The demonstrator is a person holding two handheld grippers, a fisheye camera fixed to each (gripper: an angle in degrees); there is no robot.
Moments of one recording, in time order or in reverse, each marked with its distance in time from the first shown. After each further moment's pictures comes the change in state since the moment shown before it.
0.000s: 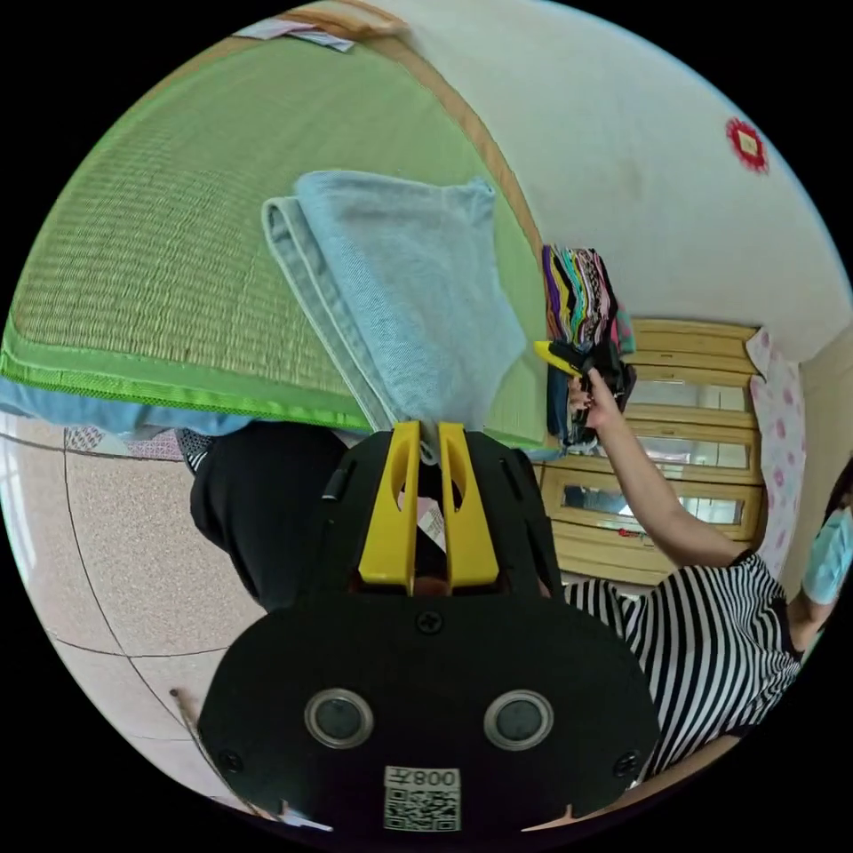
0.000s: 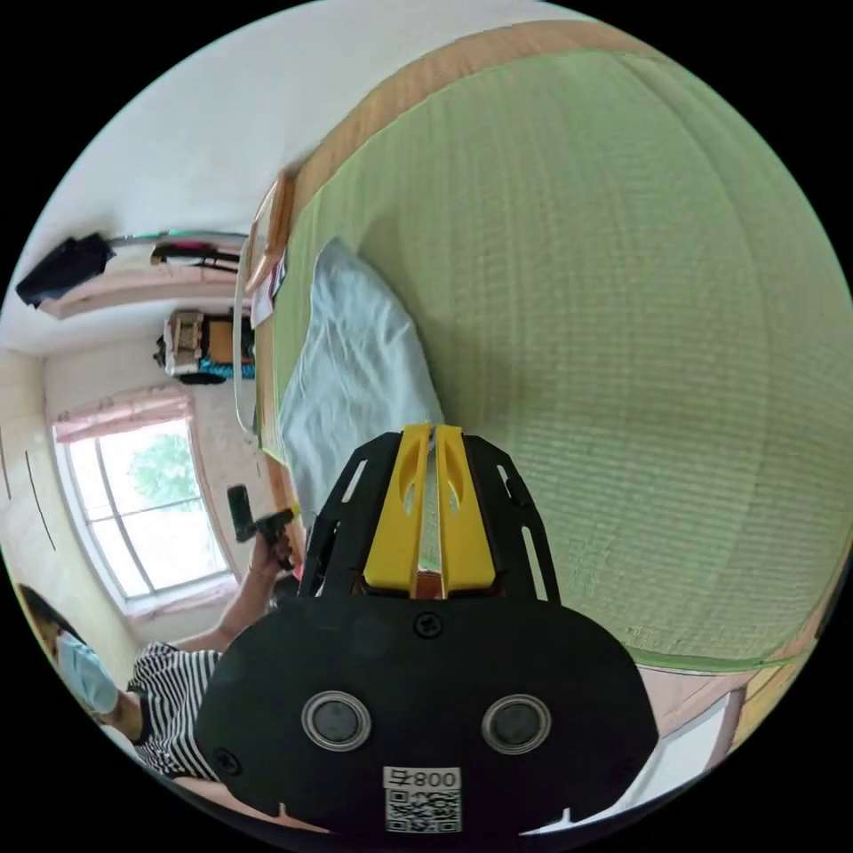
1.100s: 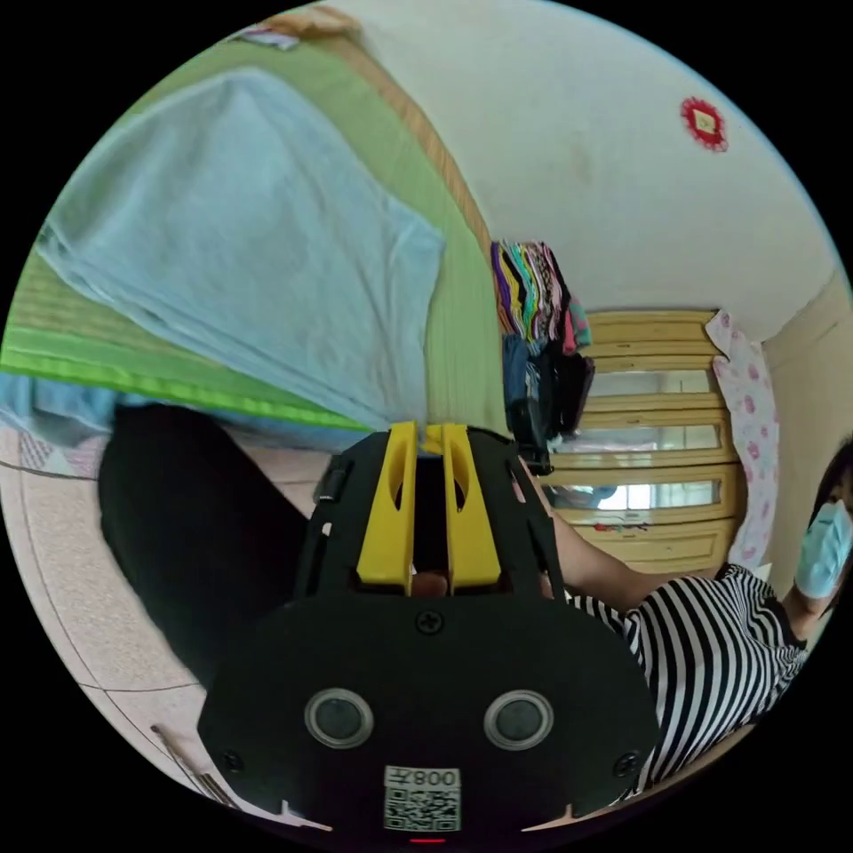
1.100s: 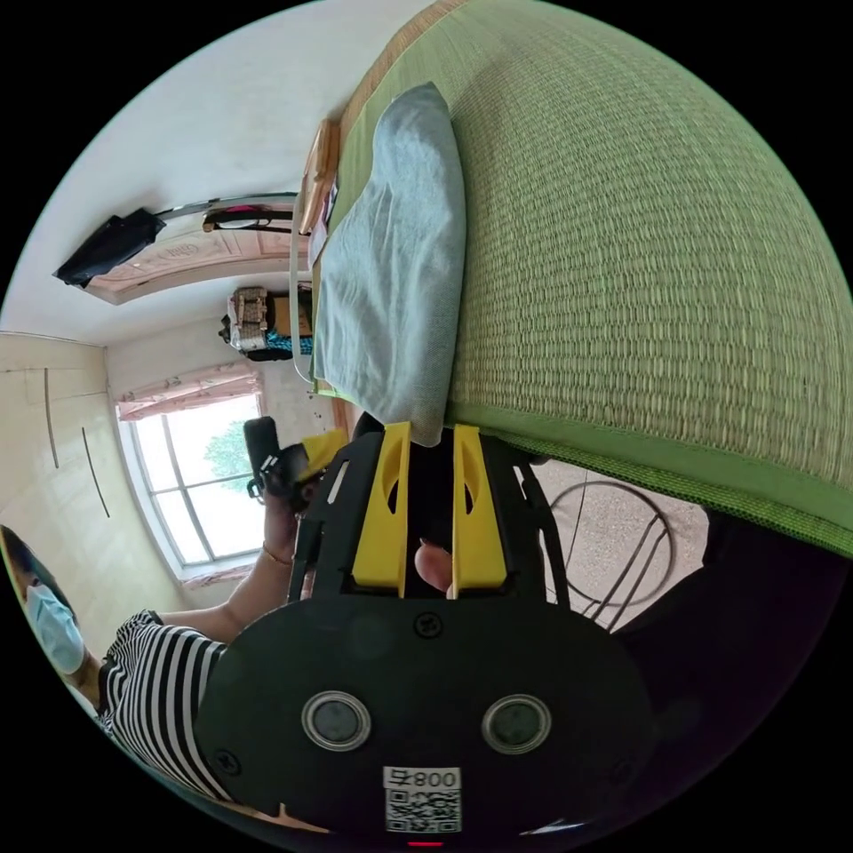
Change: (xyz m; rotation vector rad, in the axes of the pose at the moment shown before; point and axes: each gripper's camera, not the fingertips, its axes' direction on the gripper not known) left arm 0.043 0.016 0.013 0.110 0.082 0.094; right arm 0.017 0.130 0.117 -0.112 -0.274 -0.010
